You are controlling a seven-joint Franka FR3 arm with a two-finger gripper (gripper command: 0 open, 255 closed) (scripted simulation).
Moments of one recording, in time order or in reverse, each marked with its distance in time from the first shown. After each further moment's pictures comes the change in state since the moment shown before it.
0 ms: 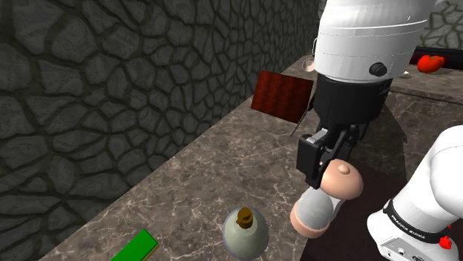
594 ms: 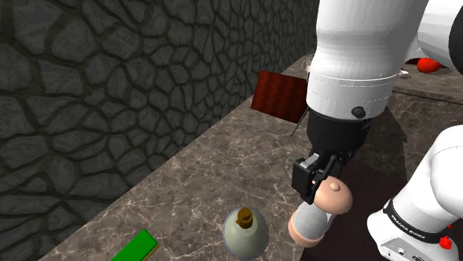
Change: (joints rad) arm 0.013 -0.023 0.034 -0.125 0.032 0.103 -0.019
